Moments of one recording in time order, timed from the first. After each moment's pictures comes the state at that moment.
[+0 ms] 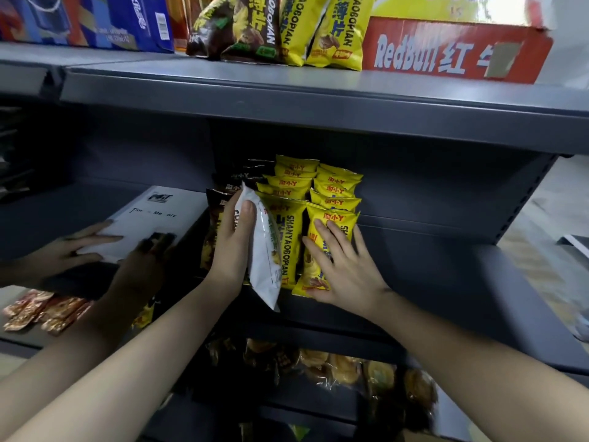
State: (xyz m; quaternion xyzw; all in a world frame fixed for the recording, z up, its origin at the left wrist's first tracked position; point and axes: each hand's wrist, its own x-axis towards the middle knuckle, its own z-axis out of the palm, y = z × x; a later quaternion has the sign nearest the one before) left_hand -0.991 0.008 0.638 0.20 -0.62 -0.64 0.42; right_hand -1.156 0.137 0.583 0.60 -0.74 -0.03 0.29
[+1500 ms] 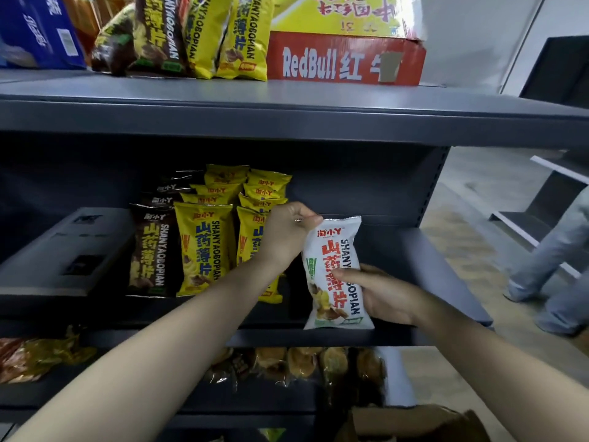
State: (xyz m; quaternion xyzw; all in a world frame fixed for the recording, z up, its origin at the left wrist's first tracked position) left_hand -1.110 0.118 0.674 0.17 -0.77 -0.53 0.31; right_hand -1.187 0.280 0.628 0.24 -0.59 0.58 -0.52
